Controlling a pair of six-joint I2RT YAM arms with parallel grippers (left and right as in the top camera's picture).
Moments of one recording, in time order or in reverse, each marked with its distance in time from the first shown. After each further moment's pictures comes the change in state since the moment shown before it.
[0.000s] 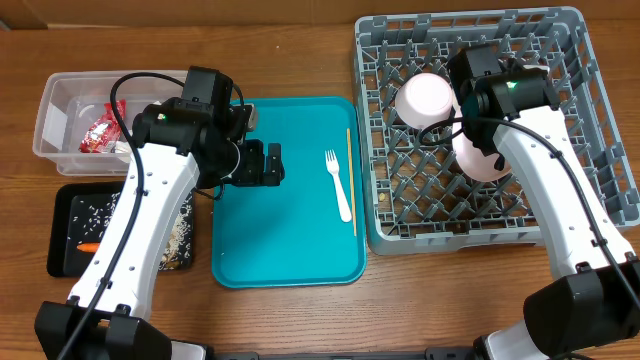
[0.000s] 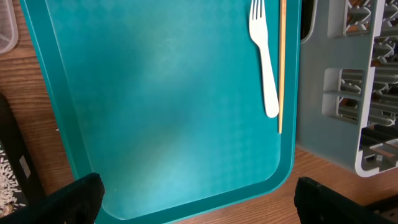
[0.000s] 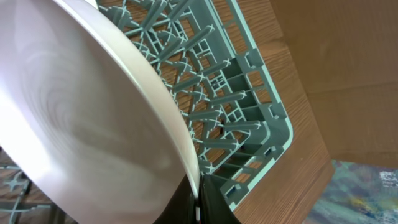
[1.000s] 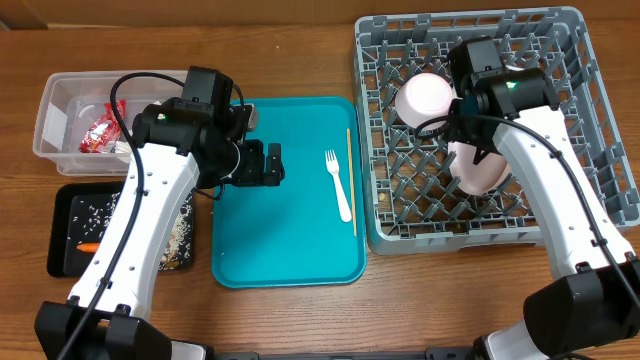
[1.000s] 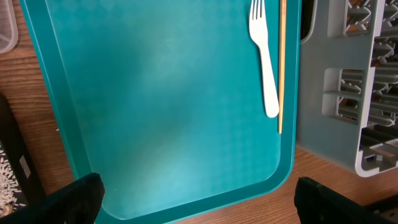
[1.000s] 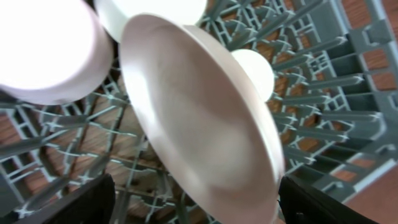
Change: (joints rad) left arm 0.000 0.000 0.000 0.000 0.000 0.000; right arm -0.002 0.000 0.000 0.122 -0.335 -0.003
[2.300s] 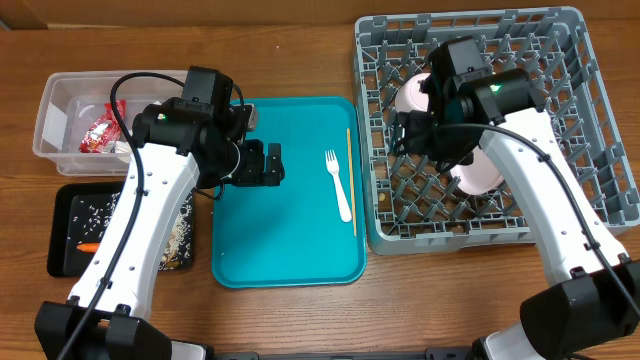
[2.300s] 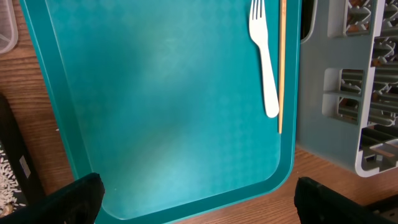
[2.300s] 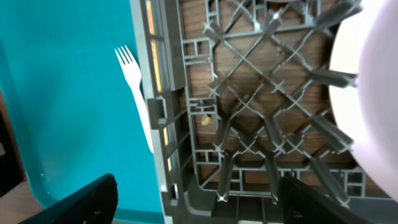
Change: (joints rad) left arm 0.000 0.000 0.000 0.000 0.000 0.000; right arm 0.070 0.000 0.004 0.007 -0.581 -0.188
